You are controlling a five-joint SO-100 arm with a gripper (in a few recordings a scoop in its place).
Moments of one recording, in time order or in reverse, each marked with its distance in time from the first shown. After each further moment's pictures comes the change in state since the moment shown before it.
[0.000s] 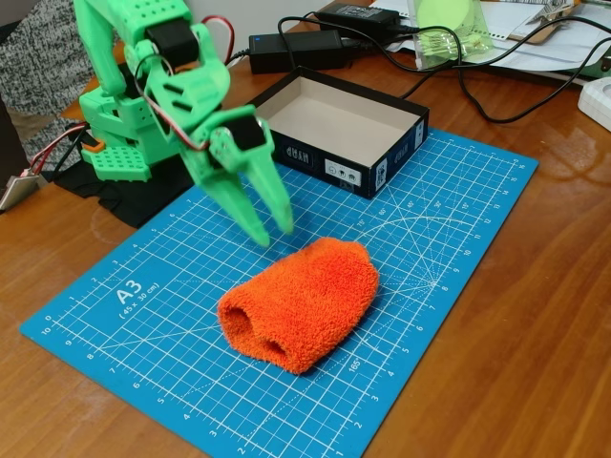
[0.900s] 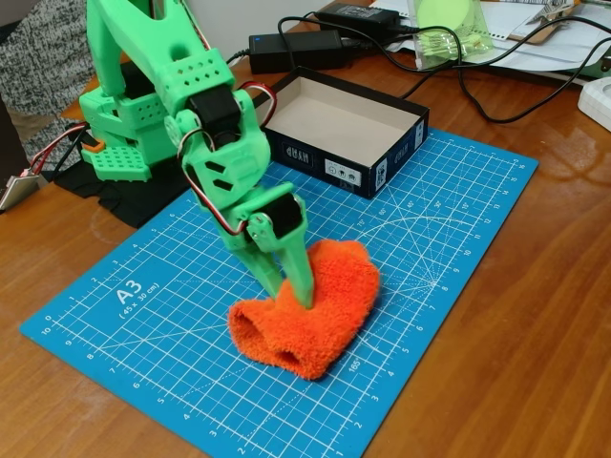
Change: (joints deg) arm 2.1 -30.1 -23.7 2.8 2.5
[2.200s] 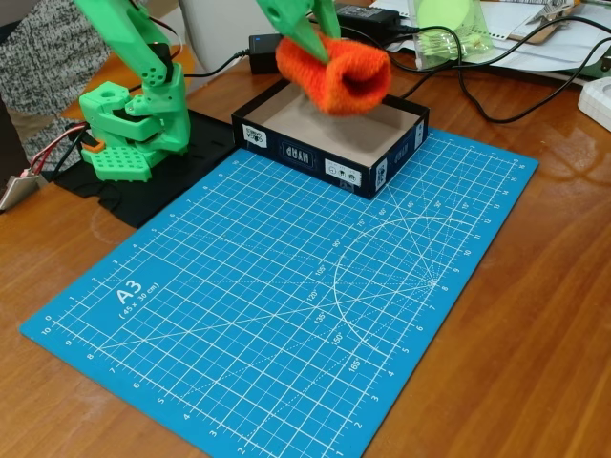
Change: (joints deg) arm -58.8 39.9 0.0 49.0 -22.8
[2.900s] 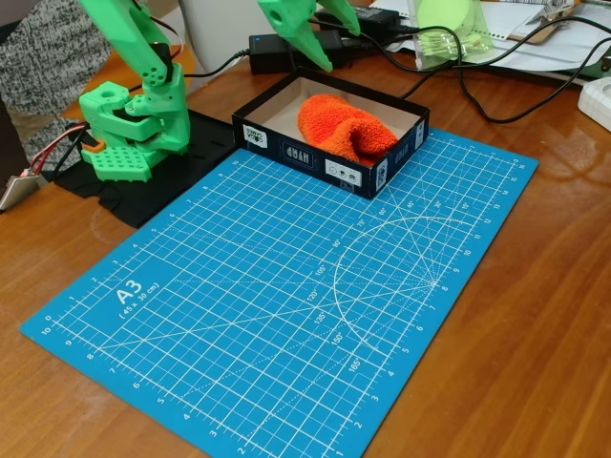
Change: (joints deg) arm 0.0 -0.5 -0.5 0.2 2.5
